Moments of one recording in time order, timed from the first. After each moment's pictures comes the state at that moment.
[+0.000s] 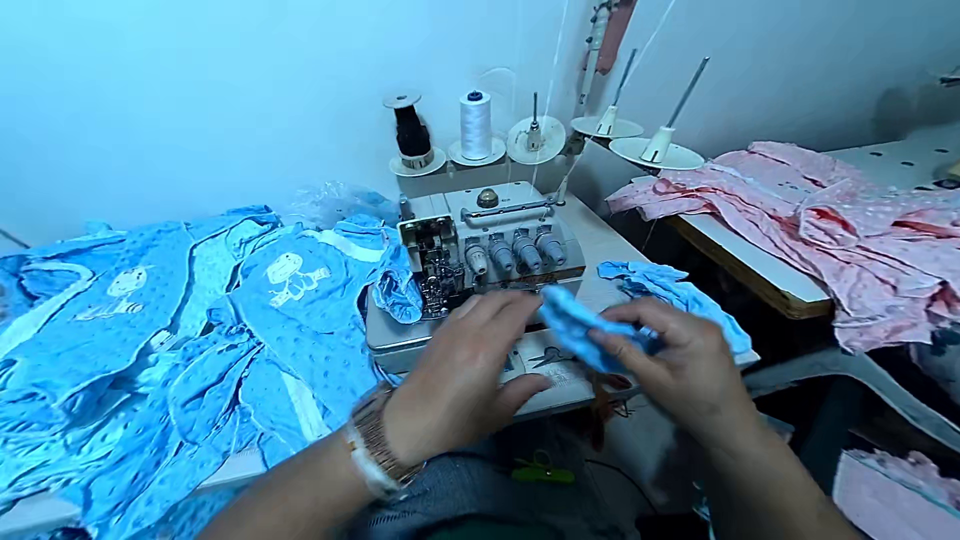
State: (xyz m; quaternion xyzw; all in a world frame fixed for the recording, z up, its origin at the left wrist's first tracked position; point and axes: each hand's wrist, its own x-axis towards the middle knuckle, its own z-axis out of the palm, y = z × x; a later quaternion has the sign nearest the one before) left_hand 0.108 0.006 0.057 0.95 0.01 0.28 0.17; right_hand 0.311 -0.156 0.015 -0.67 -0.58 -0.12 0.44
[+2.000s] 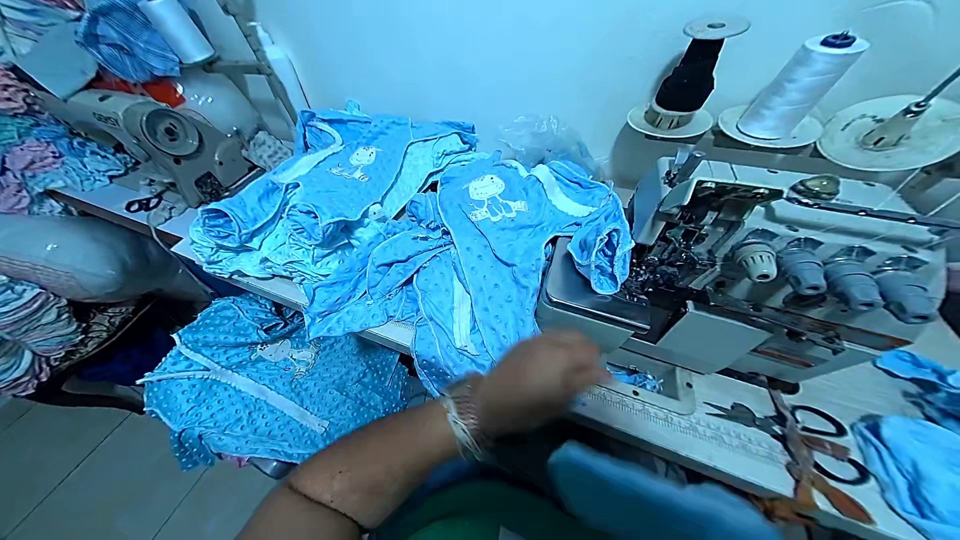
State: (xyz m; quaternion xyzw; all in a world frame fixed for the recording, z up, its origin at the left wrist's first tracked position) left_hand 0.016 0.018 -0.017 0.90 0.19 0.27 0.29; right_hand 0.168 -0.146 0.018 -0.28 -0.62 0.52 0.51
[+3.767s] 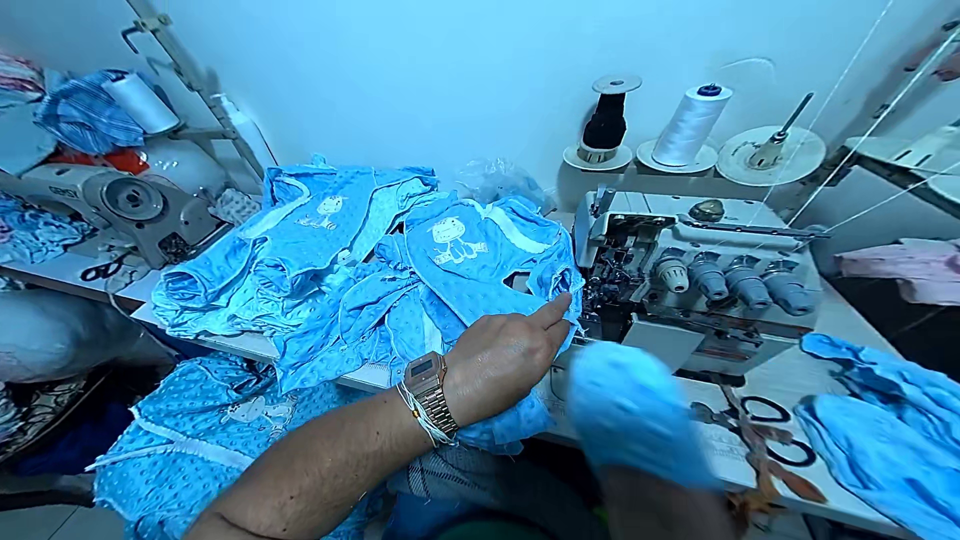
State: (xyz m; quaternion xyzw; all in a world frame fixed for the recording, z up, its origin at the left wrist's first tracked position) left_hand 0.024 0.044 0.045 0.97 0.17 0.18 -0.02; right_hand 0.151 -0.142 -0.002 -0.40 -0.63 0.27 0.61
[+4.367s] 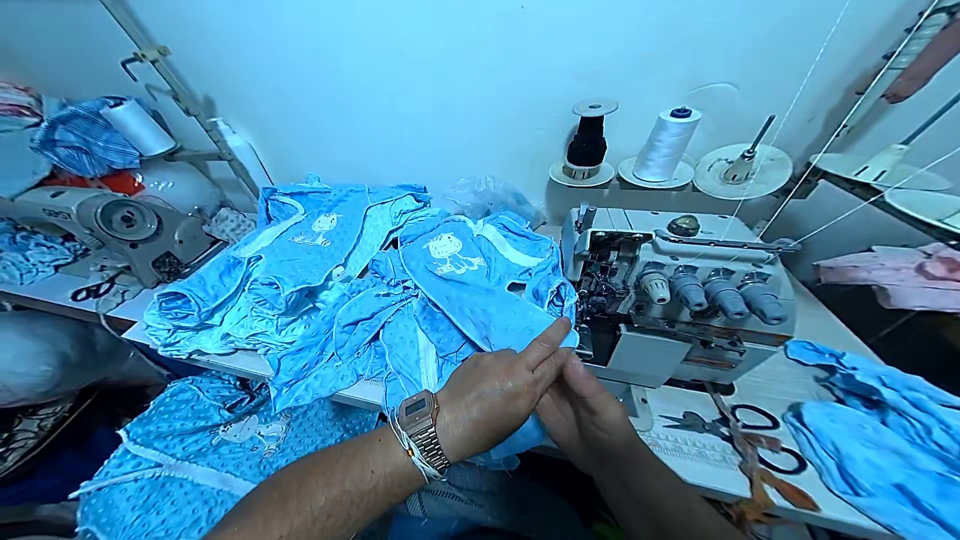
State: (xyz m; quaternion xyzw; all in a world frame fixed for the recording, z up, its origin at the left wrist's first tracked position) left_hand 0.019 0.037 0.016 0.96 0.14 0.24 0.00; right_hand 0.157 -0.027 -0.018 -0.21 -0.43 0.58 0.66
